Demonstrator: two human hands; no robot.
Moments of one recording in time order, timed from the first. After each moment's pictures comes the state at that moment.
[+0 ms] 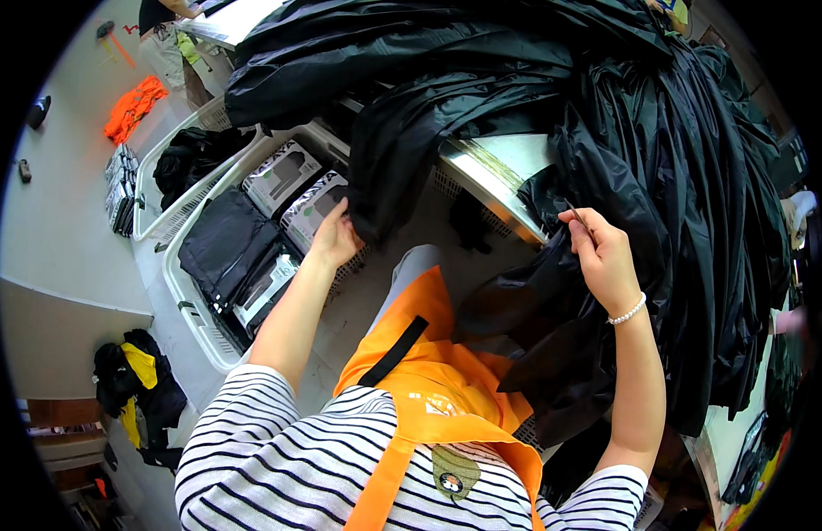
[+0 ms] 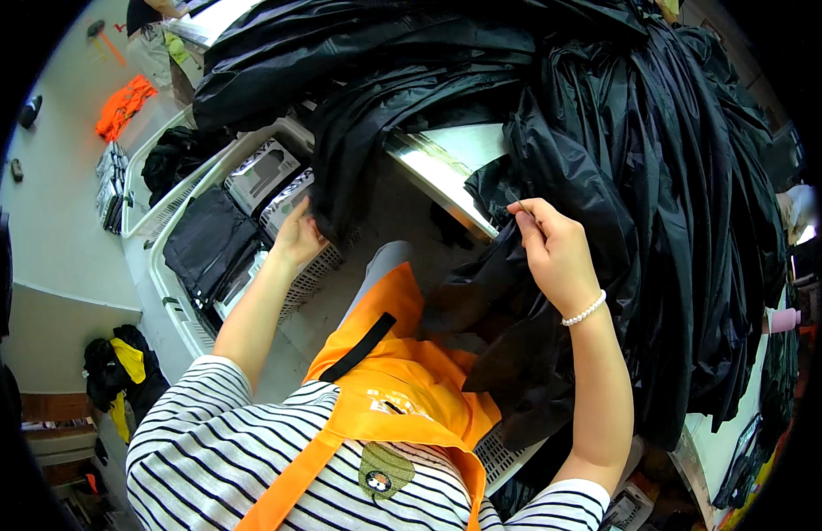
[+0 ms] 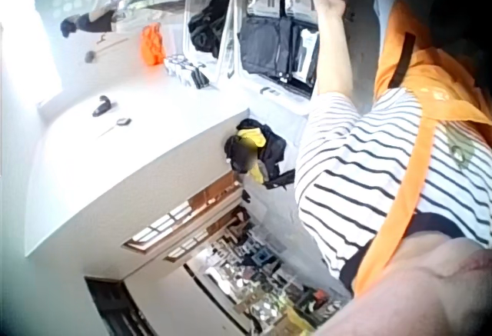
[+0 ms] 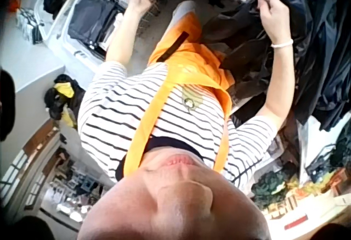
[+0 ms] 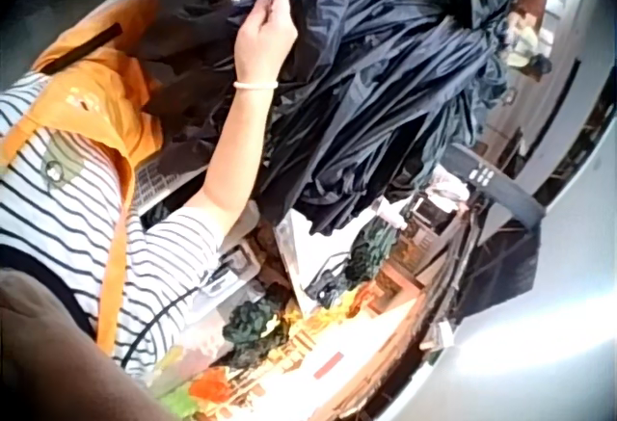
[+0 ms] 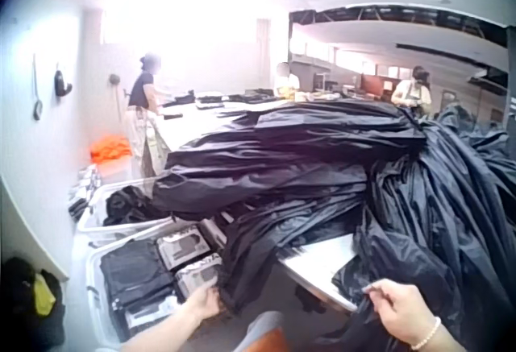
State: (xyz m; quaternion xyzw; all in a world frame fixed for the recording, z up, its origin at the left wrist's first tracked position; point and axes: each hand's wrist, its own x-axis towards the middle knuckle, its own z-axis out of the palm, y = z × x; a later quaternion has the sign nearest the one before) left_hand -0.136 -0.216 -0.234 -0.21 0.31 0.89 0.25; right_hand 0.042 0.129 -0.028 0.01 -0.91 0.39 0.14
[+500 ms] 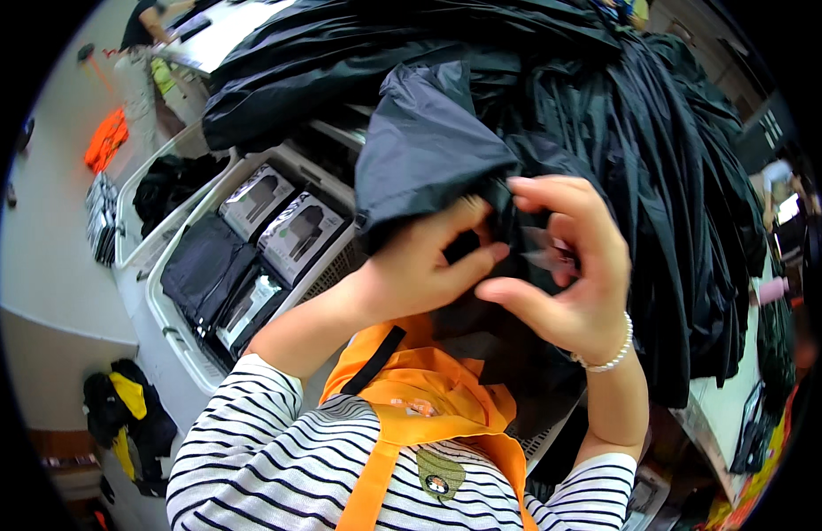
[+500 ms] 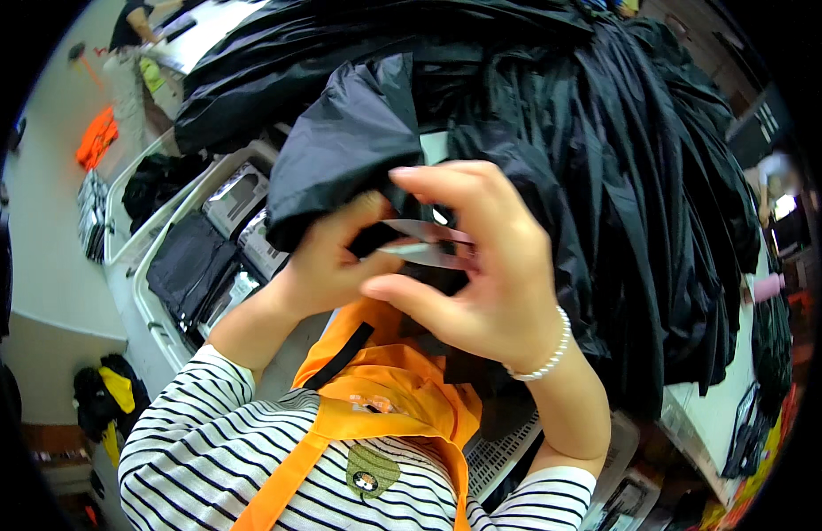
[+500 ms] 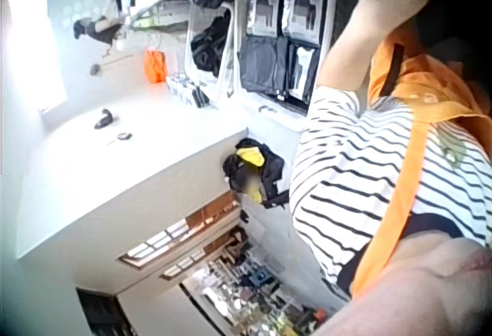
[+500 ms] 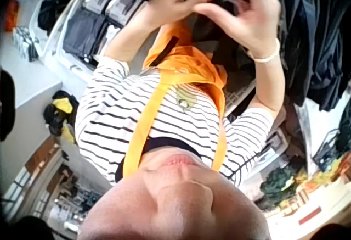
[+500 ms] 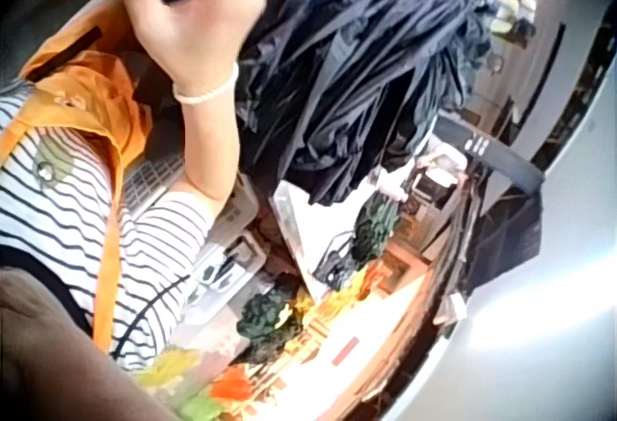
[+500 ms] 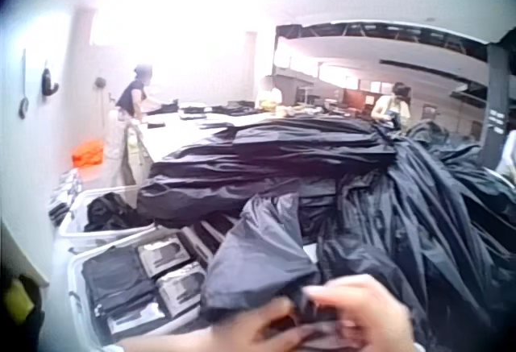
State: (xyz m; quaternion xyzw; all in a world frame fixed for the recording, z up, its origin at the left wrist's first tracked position) left_hand 0.003 -0.103 0.000 0.48 0.65 0.59 -0.04; right_hand 0.089 0.057 0.064 0.18 -0.86 0.40 0.27
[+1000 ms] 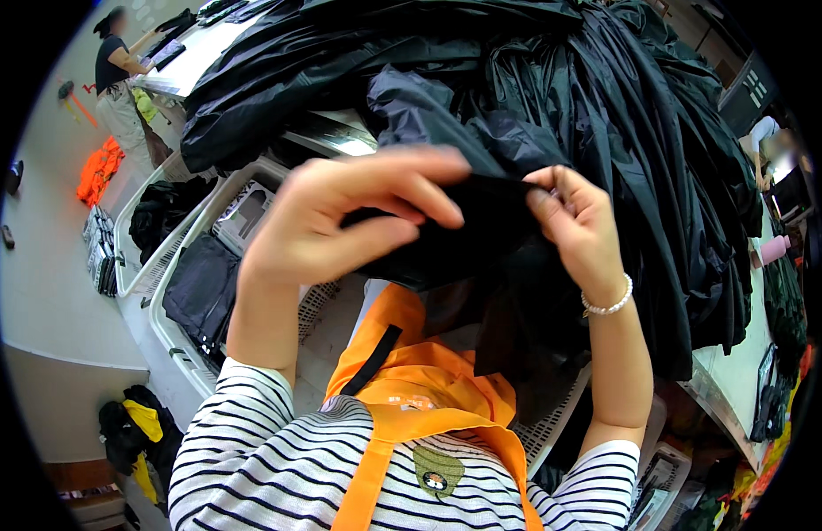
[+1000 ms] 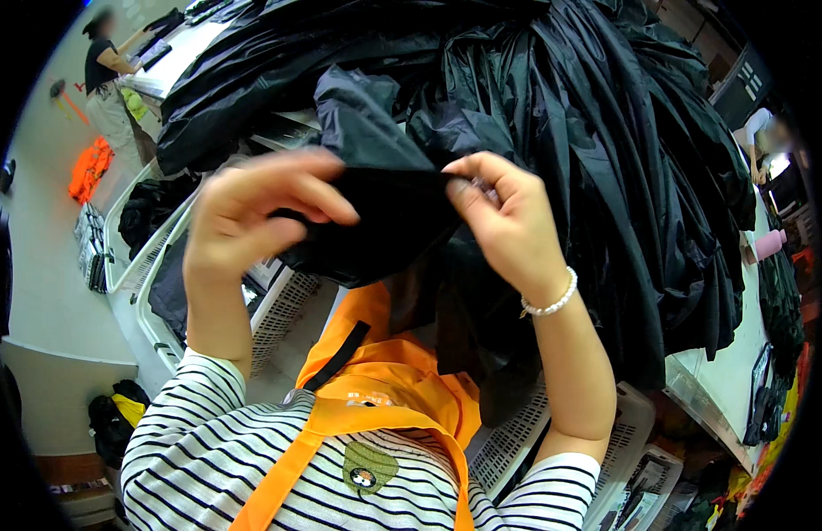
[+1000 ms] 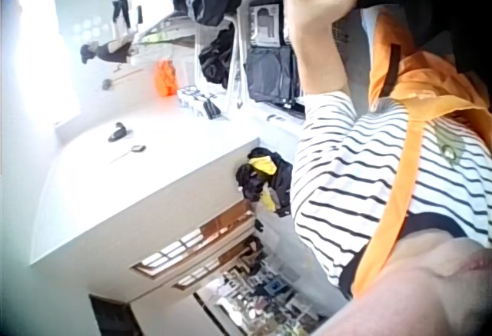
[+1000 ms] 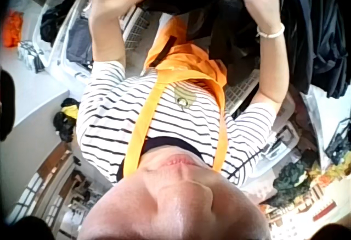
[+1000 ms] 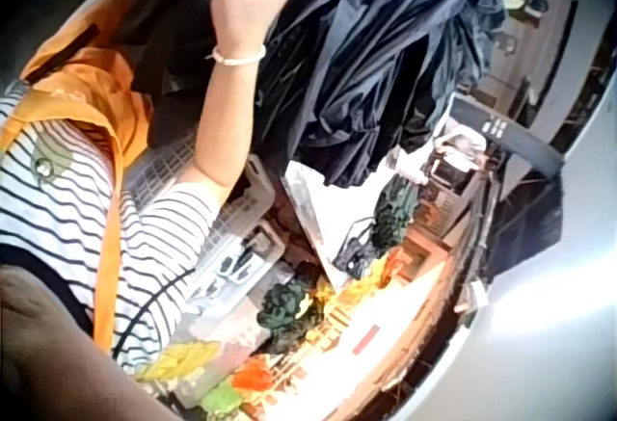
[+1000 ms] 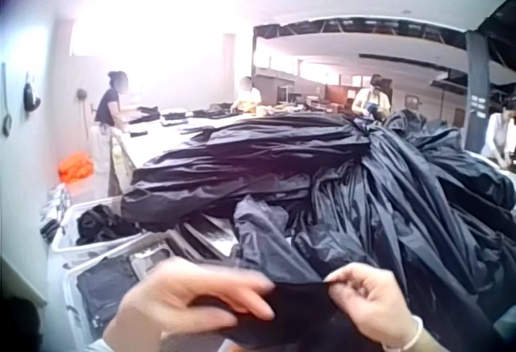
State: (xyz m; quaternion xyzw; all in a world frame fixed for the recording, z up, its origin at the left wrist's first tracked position) left_hand -0.017 -0.129 0.052 0.55 0.58 0.59 0.11; right_hand 0.089 0.117 0.031 -0.01 -0.78 0.60 0.17
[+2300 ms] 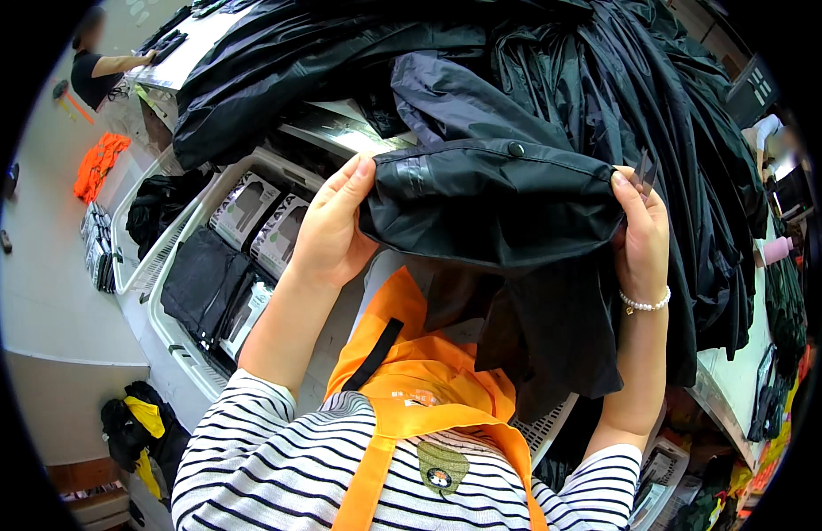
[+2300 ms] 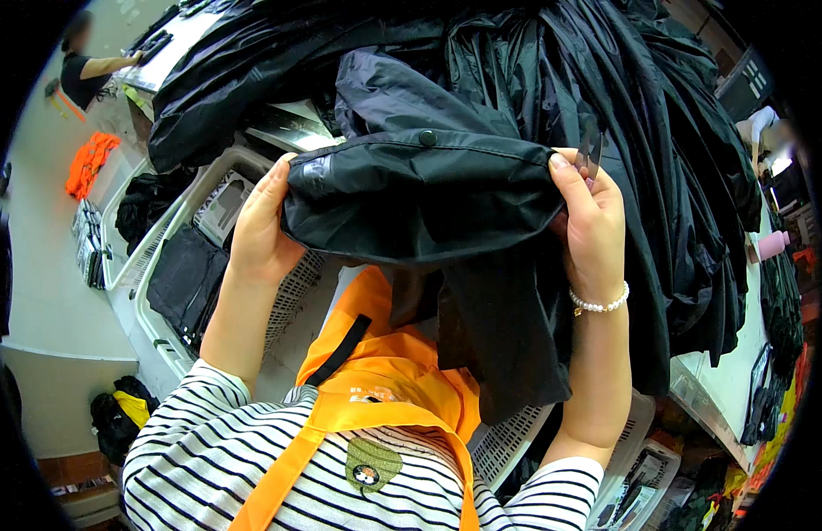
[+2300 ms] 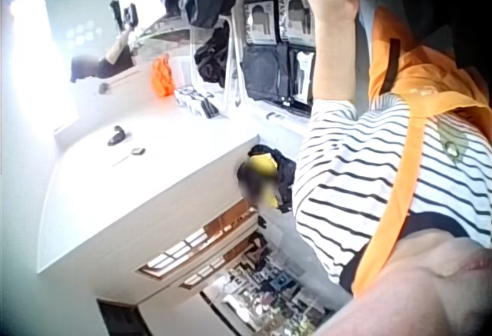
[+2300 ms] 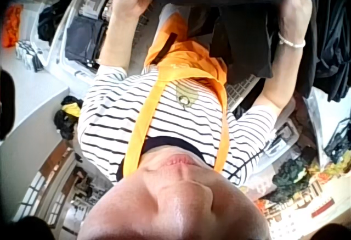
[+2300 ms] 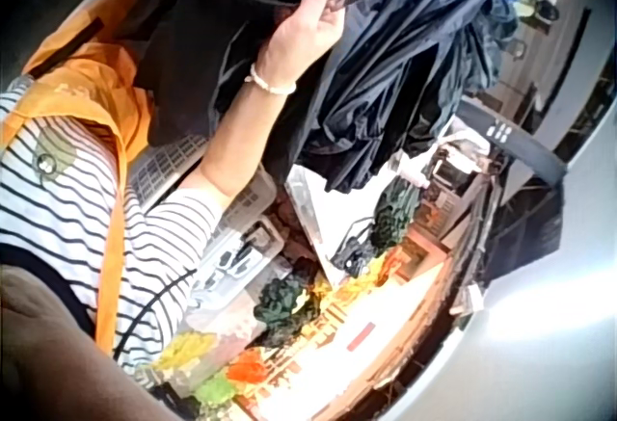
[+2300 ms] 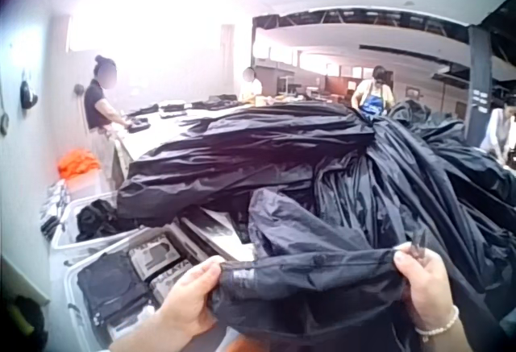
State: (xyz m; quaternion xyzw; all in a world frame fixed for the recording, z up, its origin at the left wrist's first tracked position) left_hand -0.031 -0.109 -0.024 0.21 0.28 0.88 0.30; right_hand 0.096 0.157 0.026 -0.13 -0.63 0.71 0.28
